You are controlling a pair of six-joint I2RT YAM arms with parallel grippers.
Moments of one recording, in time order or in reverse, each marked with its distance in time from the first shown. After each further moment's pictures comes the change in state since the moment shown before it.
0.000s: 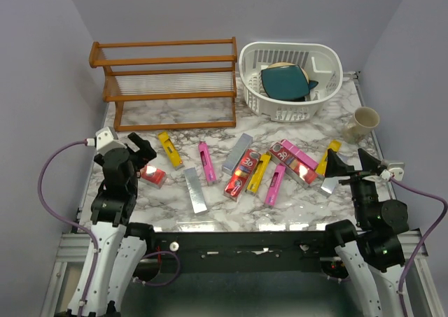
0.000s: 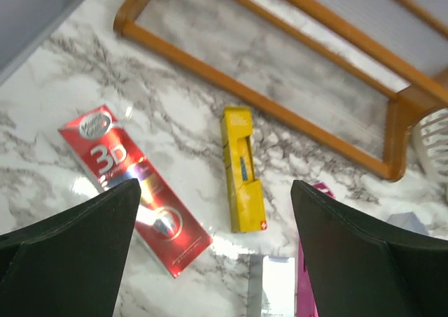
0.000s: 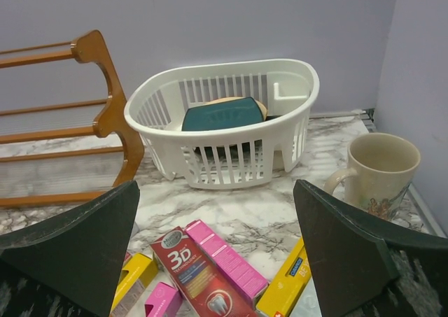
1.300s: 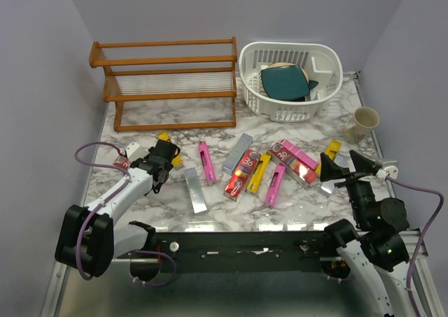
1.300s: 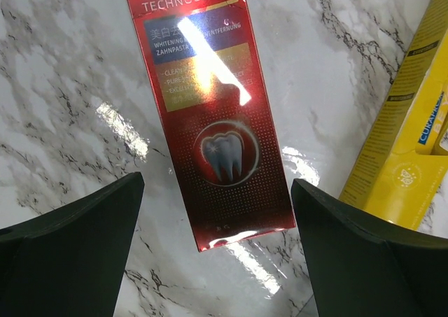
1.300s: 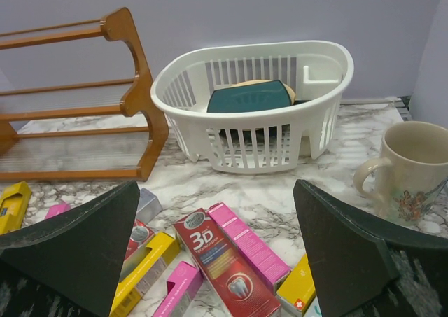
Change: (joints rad) left arm -0.226 0.663 -0.017 -0.253 -0.291 -0.643; right arm 0.143 0.000 0.004 -0.046 0.053 0.012
